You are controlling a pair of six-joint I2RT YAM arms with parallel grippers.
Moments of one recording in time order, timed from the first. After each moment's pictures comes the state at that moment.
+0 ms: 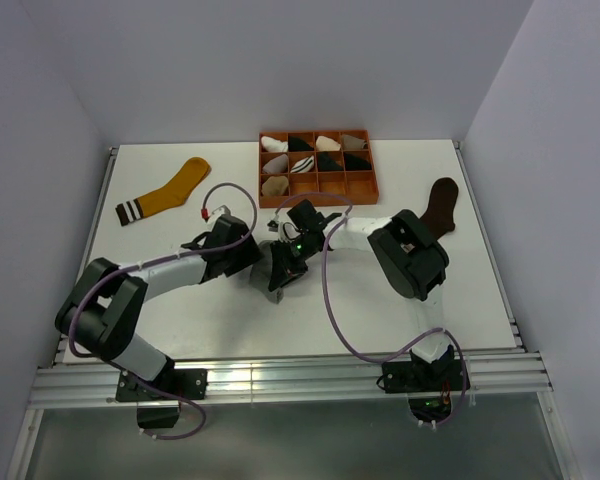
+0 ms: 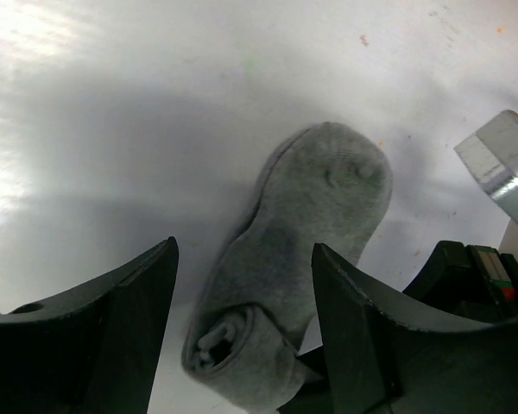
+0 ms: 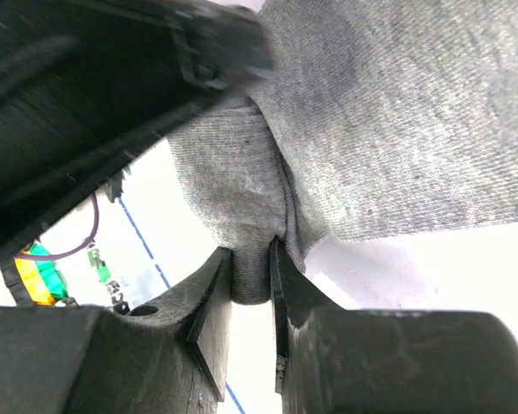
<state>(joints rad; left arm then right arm) -0.55 1.55 0.75 -0.06 -0.14 -0.93 0.66 2.05 1.25 -0.32 -0.77 0.36</state>
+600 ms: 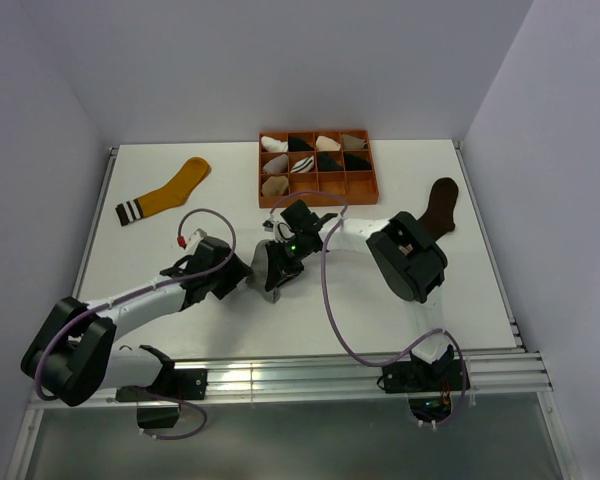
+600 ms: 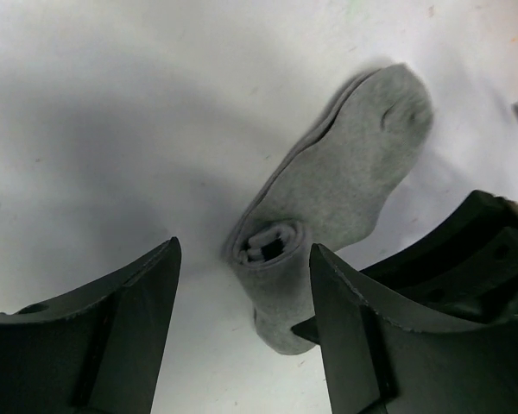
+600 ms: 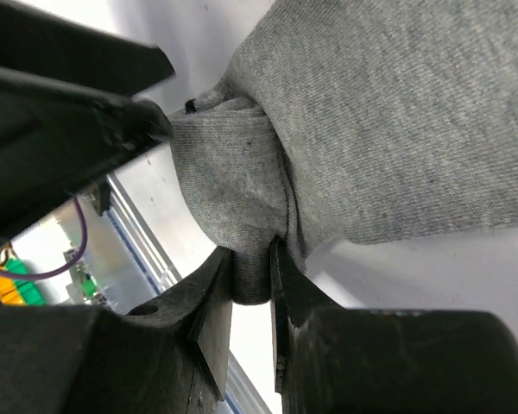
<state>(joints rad) -0.54 1.28 0.54 -0.11 -0.14 -1.18 0.70 2.05 1.26 -0.33 -0.71 0.38</state>
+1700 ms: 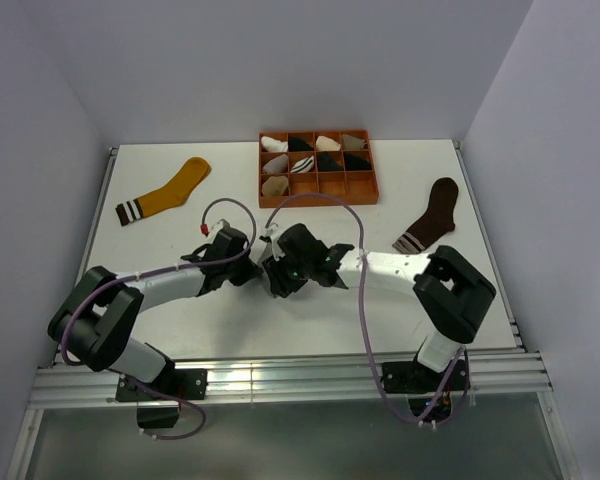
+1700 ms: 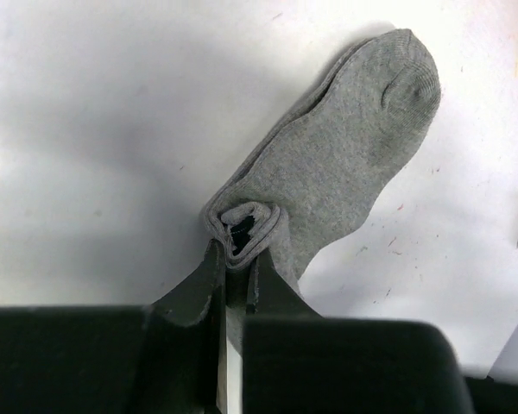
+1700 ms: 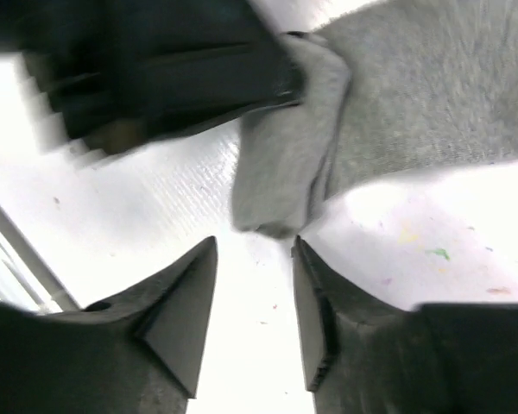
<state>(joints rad) -0.60 1.48 0.64 -0.03 -0.10 -1.13 0.87 1.71 0.99 -0.14 -0.22 0.25</state>
